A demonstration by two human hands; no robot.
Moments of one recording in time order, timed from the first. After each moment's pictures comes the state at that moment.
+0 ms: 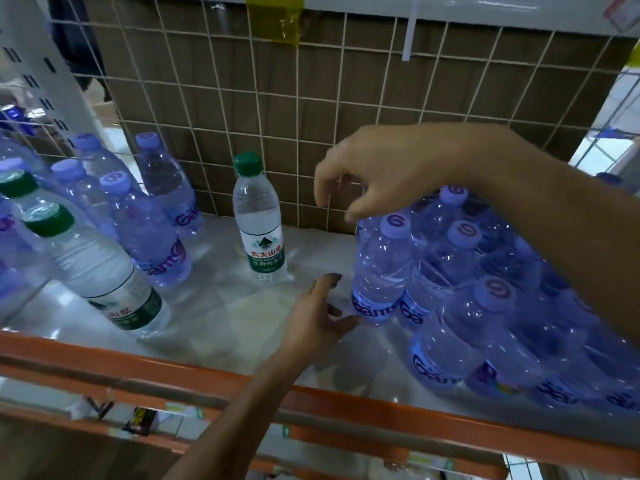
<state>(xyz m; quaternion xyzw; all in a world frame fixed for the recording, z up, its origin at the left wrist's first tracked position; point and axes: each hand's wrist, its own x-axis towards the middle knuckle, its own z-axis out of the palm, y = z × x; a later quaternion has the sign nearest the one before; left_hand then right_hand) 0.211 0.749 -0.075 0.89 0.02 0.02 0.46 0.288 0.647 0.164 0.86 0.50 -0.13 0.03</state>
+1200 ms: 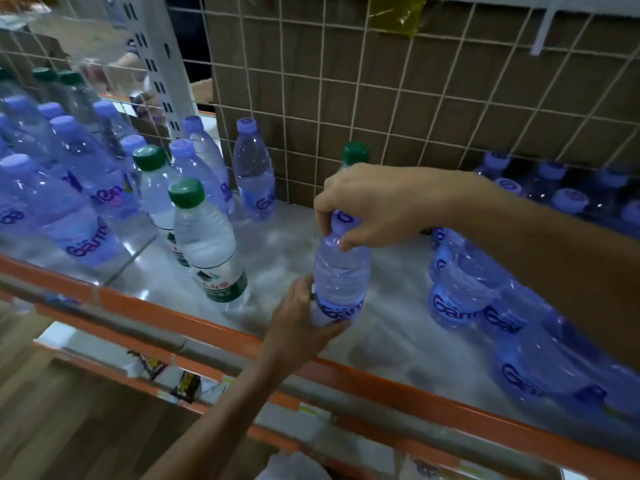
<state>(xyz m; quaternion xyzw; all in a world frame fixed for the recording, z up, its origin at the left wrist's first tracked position) 0.154 0.863 -0.082 0.89 0.11 0.09 0.44 0.249 0.755 0.126 0.82 0.56 -0.09 0.03</state>
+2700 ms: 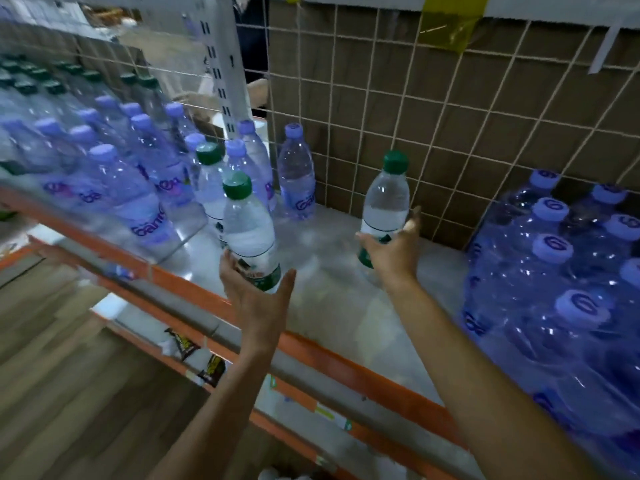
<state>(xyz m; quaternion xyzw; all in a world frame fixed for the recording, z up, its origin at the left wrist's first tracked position) 0.140 0.917 -0.076 0.72 0.32 0.40 0.46 0.278 0.790 -0.037 0.82 0.01 0.01 -0.57</state>
